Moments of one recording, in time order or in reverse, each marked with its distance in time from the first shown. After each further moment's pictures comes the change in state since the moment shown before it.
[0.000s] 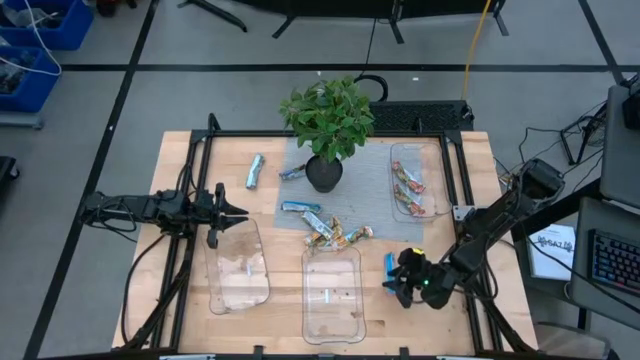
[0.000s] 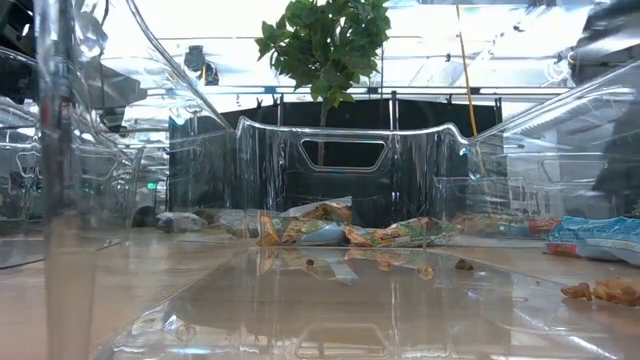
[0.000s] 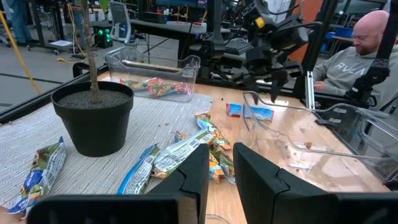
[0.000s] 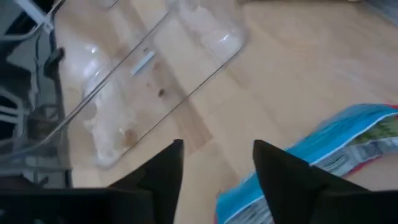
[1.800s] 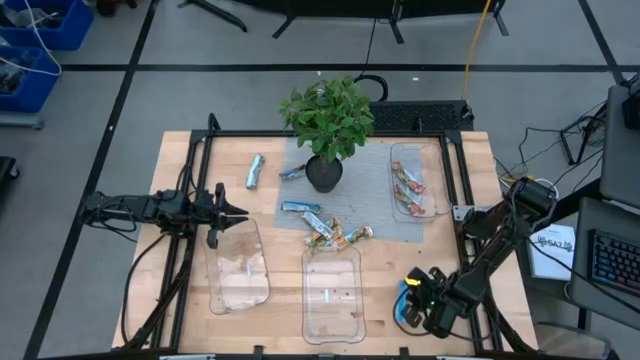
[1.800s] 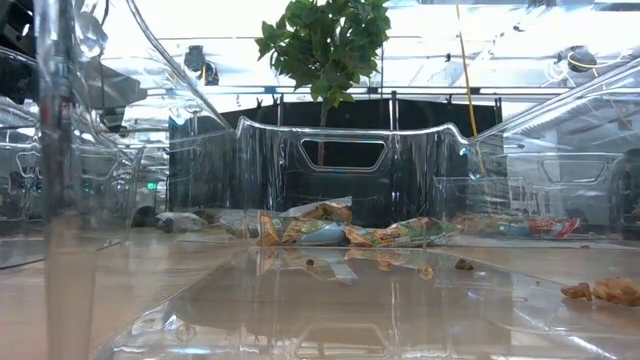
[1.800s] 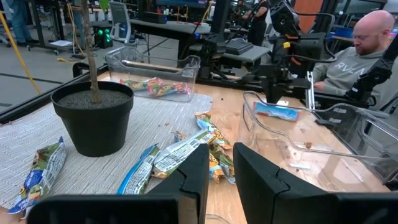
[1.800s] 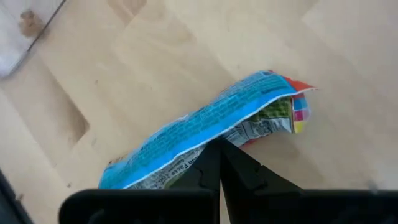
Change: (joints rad) left arm 0.000 0.000 0.000 0.000 0.000 0.000; right arm 0.148 0.221 0.270 -0.512 -0.221 0.358
